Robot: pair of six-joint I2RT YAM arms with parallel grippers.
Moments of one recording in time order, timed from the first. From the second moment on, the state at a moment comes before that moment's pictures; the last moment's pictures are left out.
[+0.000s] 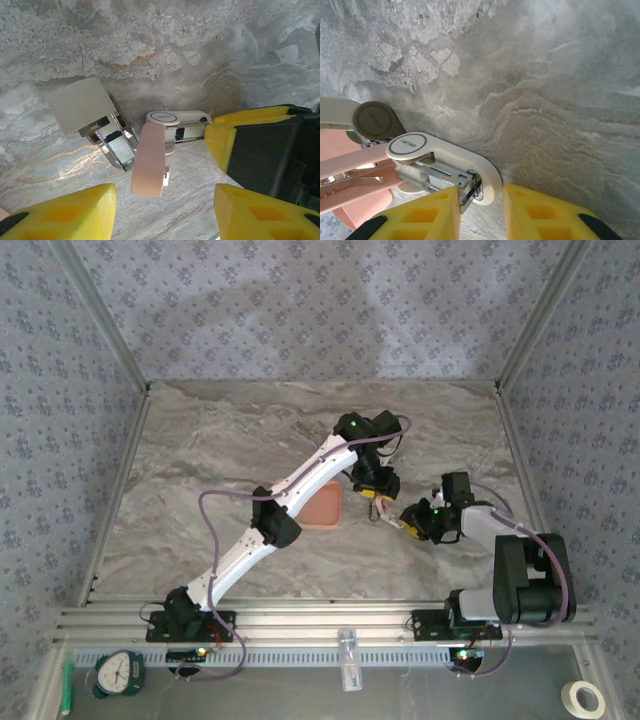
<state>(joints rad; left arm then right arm) -0.91 2.81 3.11 -1.65 0.36 -0.48 0.03 1.35 0.52 -0.34 -0.52 0.74</state>
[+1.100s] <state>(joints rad) -0.94 2.84 3.11 -1.54 0.51 -0.53 -0.02 1.36 0.47 -0.19 -0.56 0.74</state>
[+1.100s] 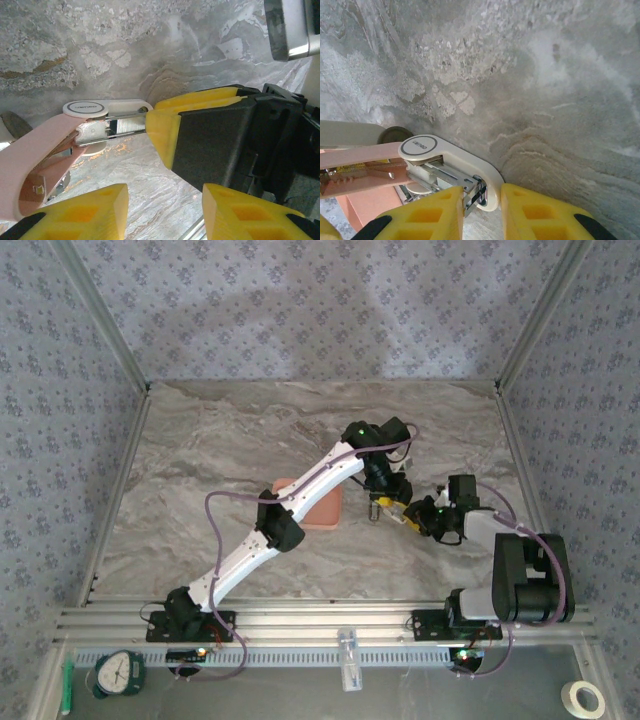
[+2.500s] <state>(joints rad) -0.92 2.80 3.11 -1.56 0.33 -0.51 -0.02 1.35 0.48 -0.22 -0.56 0.69</state>
